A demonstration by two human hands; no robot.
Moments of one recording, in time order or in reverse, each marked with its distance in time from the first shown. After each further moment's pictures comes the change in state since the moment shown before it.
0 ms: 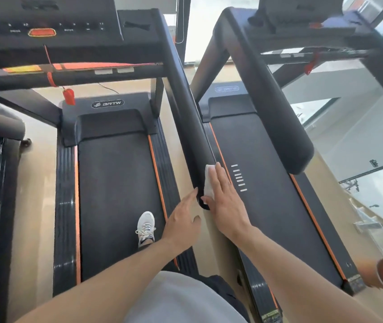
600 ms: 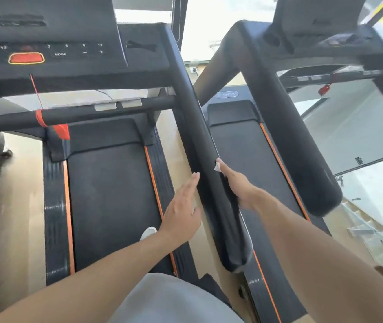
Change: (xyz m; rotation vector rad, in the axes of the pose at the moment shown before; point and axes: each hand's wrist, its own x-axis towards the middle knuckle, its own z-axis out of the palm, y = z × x) left_hand 0.154 0.015 -0.123 0.025 0.010 0.157; right_hand 0.235 -0.006 -0.043 0.817 -0.320 0.835
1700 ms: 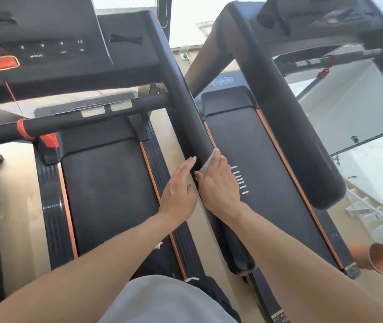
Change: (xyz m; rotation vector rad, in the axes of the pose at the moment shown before) left_hand 0.049 0.005 -0.017 -0.063 0.056 -0.038; right_hand -0.003 0.003 0.062 -0.871 0.543 -0.453
